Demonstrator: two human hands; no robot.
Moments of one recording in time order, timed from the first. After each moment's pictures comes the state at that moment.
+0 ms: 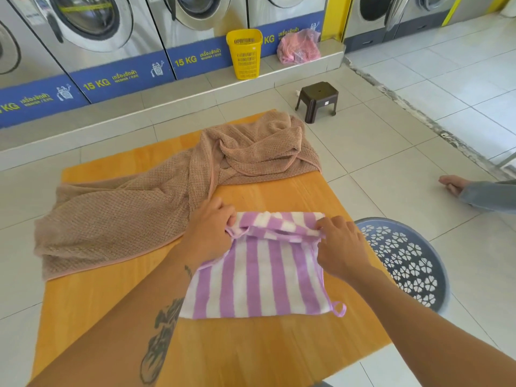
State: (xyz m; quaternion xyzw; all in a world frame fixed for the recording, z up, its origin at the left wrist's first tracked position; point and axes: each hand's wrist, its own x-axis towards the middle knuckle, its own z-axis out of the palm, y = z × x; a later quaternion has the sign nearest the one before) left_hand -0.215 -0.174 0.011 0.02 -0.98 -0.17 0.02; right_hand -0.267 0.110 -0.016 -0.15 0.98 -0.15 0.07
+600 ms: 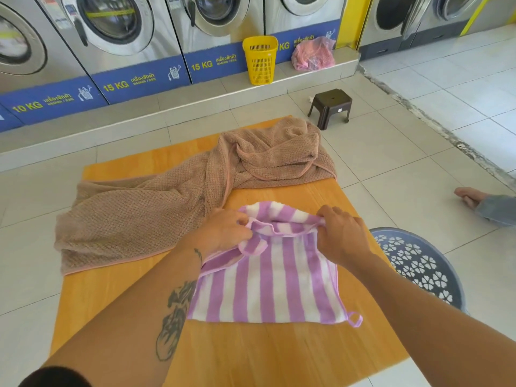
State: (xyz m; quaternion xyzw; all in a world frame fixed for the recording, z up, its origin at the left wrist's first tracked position) left_hand -0.234 -0.188 0.016 0.18 -0.91 -0.31 -0.21; right_hand -0.293 0.071 -0.004 -0.19 0.97 -0.14 0.03
